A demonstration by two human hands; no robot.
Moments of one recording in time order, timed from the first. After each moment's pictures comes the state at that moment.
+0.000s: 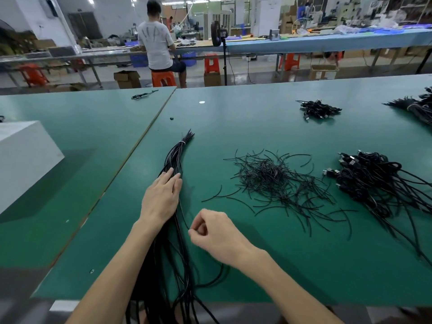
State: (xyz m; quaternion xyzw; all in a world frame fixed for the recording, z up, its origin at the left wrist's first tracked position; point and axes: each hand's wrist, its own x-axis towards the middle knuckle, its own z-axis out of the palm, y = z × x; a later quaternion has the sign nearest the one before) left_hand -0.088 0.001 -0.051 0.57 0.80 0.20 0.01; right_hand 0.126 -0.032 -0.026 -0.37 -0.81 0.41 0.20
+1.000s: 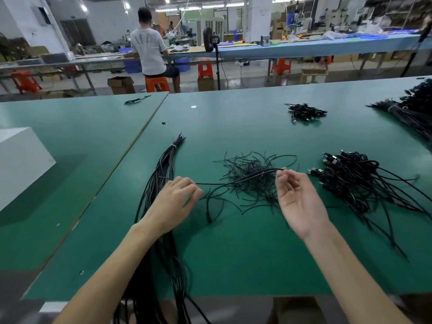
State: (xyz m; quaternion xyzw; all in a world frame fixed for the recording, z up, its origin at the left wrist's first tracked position) left_hand -0.036 -0.018 -0.021 0.77 0.59 0.23 -0.05; right_hand 0.265 0.032 0.006 -0.18 -0.12 0.78 0.59
